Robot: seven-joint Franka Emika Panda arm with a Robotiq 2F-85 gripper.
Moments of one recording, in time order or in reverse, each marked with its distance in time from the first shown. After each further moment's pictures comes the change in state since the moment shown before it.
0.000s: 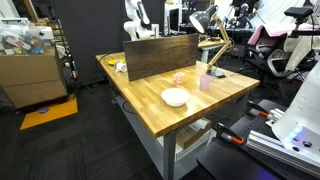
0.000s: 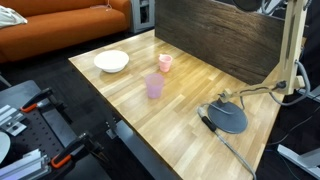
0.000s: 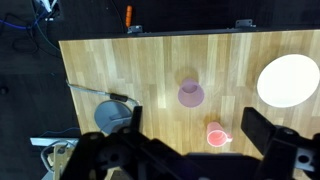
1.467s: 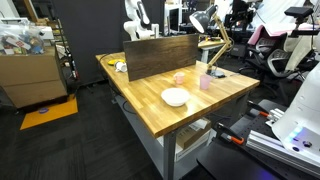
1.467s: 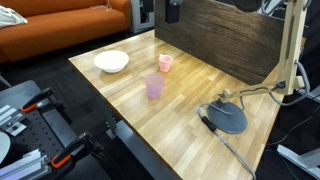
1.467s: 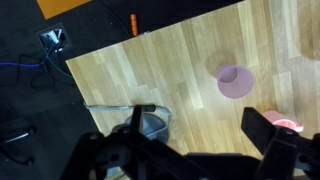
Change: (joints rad) arm -0.092 0.315 -0.049 0.034 -0.010 0.244 0.158
